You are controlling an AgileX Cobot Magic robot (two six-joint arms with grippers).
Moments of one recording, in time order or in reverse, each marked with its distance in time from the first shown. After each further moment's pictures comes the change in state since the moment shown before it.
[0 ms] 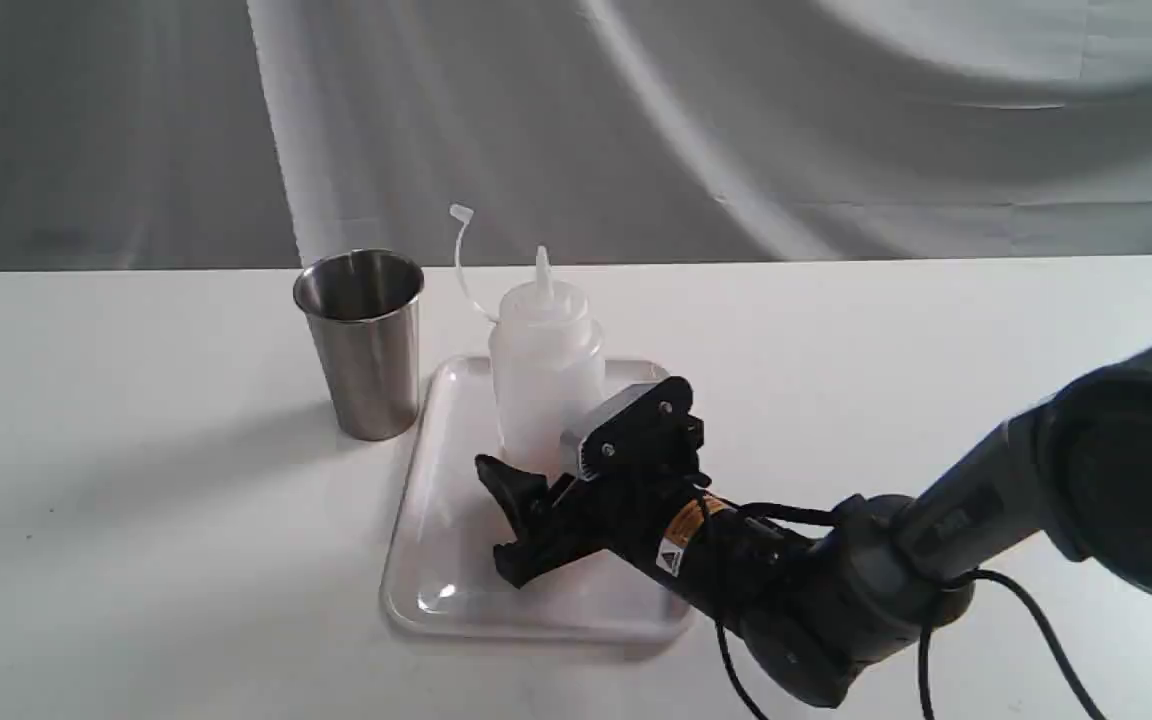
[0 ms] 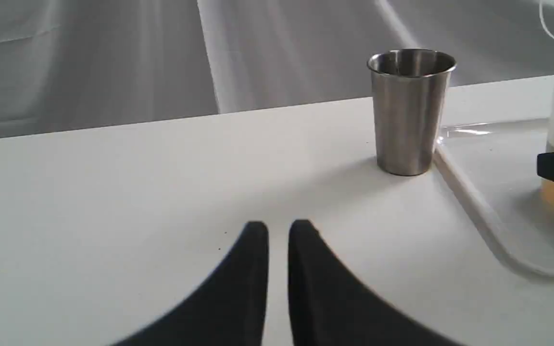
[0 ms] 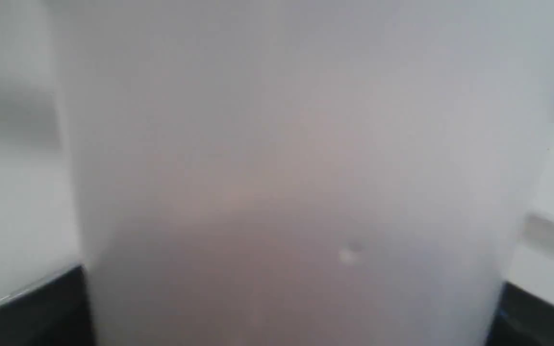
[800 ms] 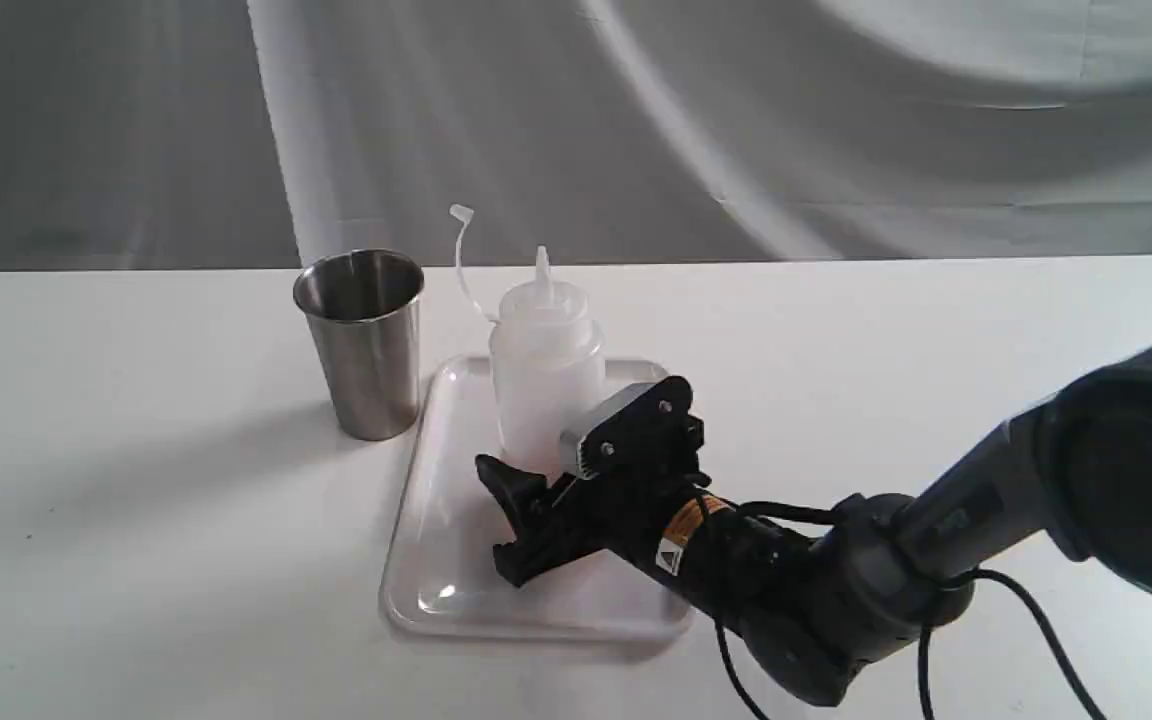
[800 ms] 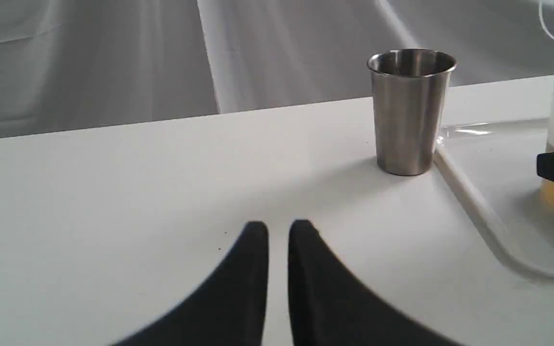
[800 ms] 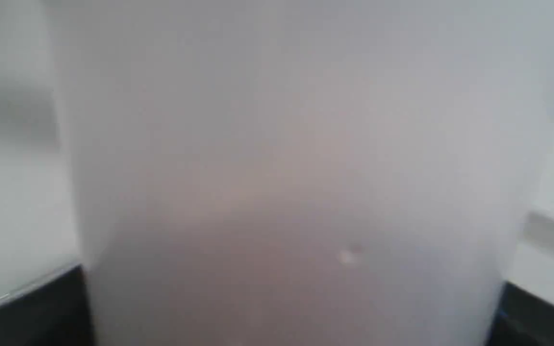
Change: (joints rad) left arm 0.000 0.000 0.000 0.000 0.000 0.000; right arm 0.000 0.000 0.000 0.002 0.010 0.000
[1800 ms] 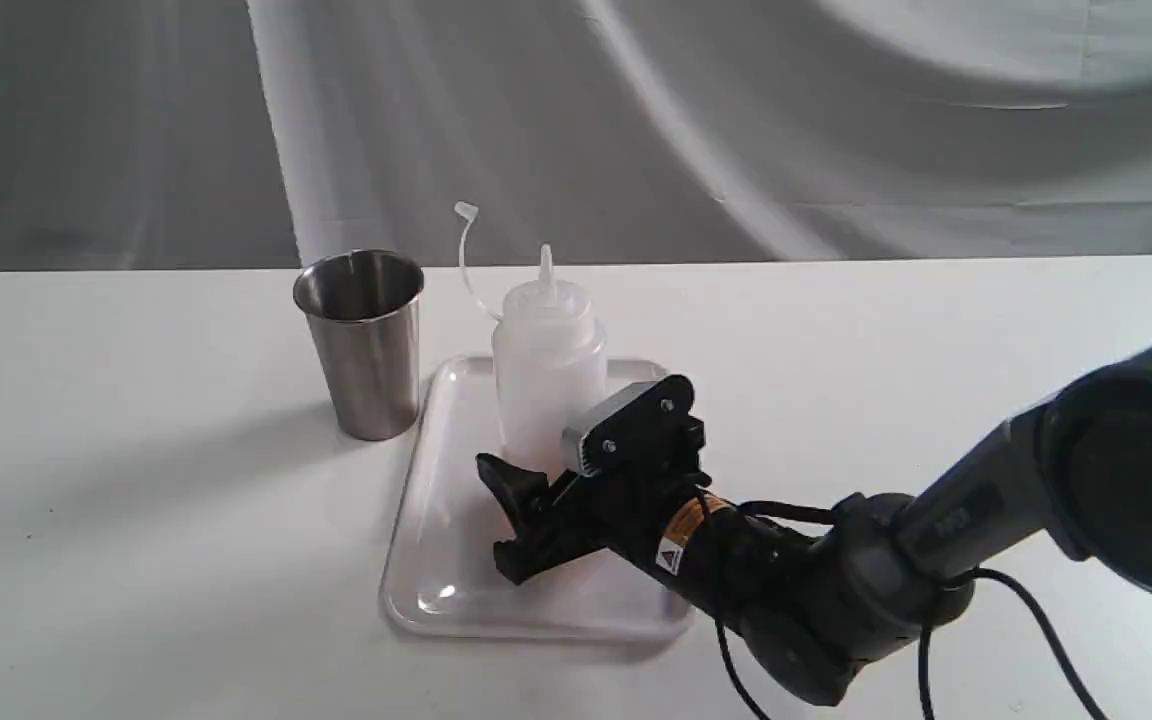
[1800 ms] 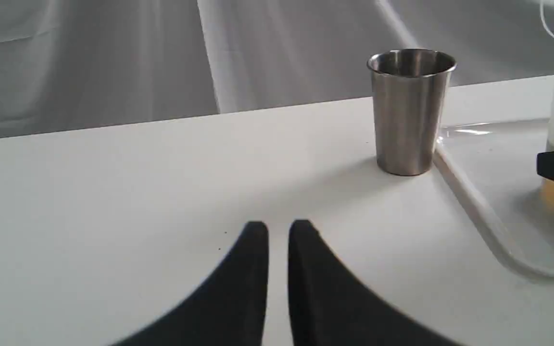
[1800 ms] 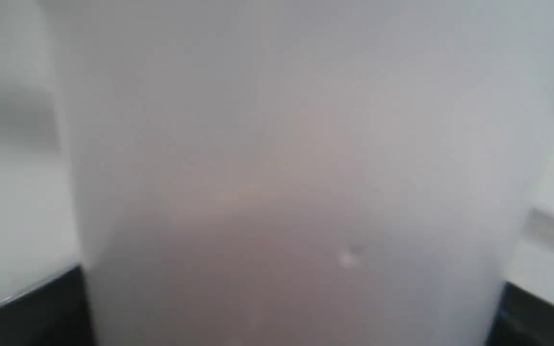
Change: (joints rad) left arm 0.000 0.000 0.000 0.000 0.000 0.000; right arm 0.000 0.000 0.000 0.002 0.002 0.014
